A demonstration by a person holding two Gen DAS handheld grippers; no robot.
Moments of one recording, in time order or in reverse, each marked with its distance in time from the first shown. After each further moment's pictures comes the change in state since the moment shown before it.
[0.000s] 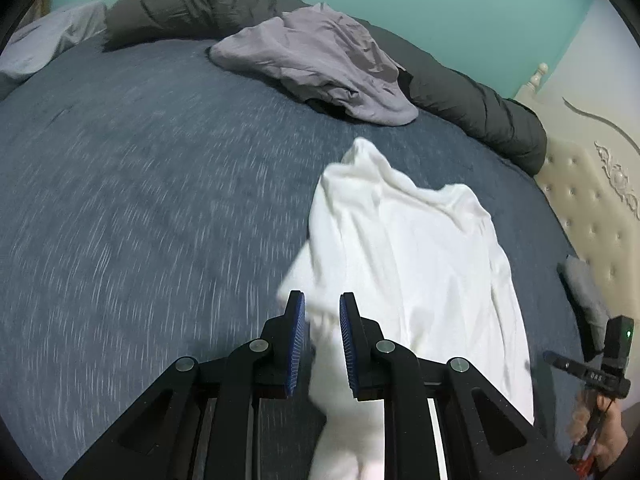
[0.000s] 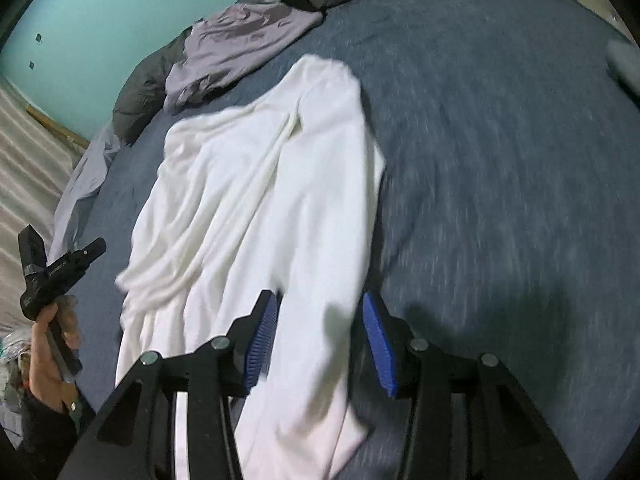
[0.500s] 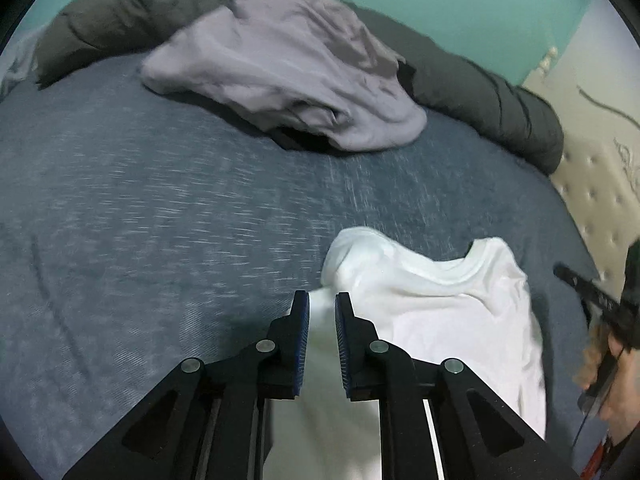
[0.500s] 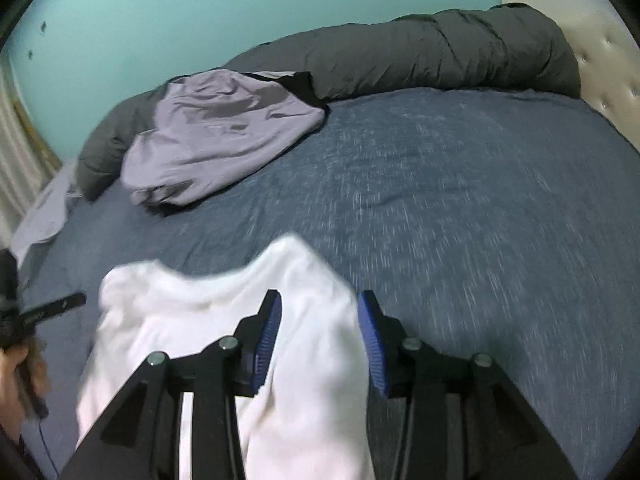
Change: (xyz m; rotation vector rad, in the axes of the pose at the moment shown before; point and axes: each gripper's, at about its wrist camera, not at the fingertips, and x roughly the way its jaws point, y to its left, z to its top) left arm 0.120 -0.025 0.141 0.088 0.046 0.004; right arm 0.053 0.026 0.208 -0.130 -0.250 -0.140
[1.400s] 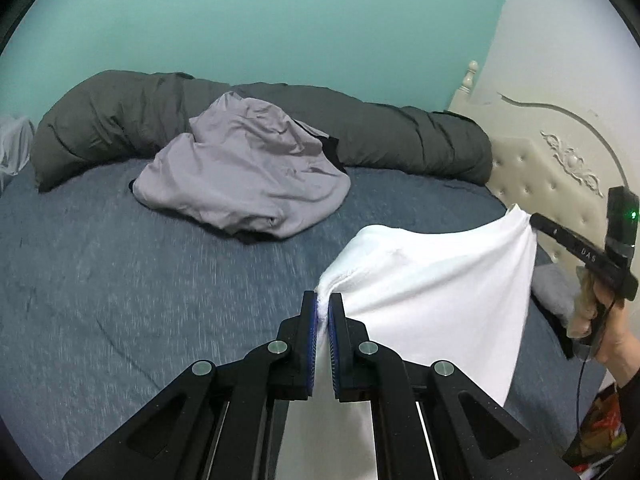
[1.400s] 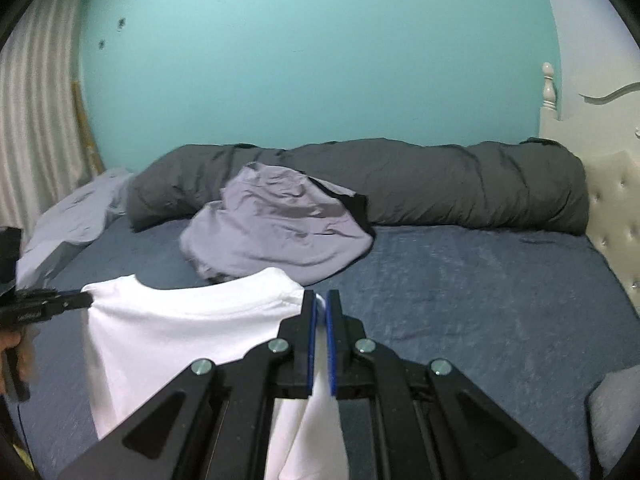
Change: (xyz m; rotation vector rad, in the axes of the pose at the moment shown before) left arm -0.146 -0.058 0.048 0.193 -0.148 -0.081; right arm -0.104 0.094 0.100 -0.216 -0.254 -0.011
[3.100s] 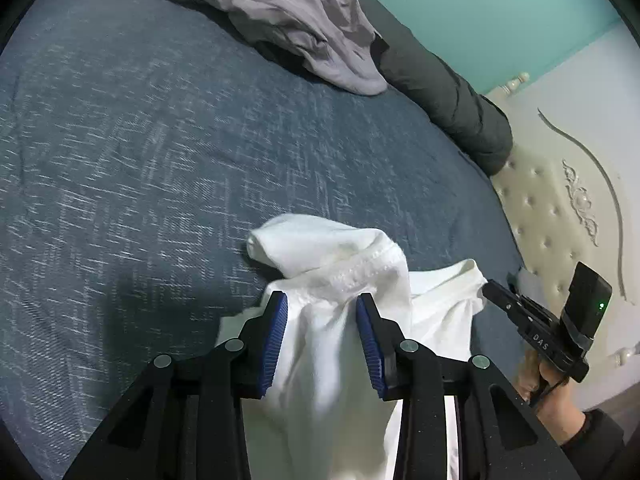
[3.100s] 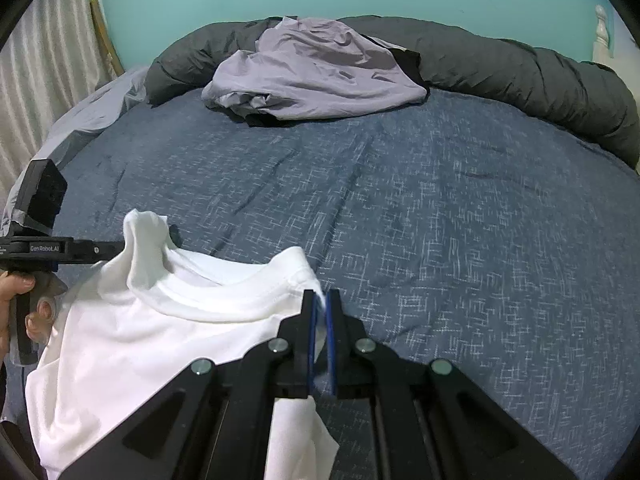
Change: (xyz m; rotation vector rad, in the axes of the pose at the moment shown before) left arm 0.131 0.049 -0.169 -0.364 0.223 -0.228; right arm 0.063 0.033 -0.186 -0.094 0.307 0.125
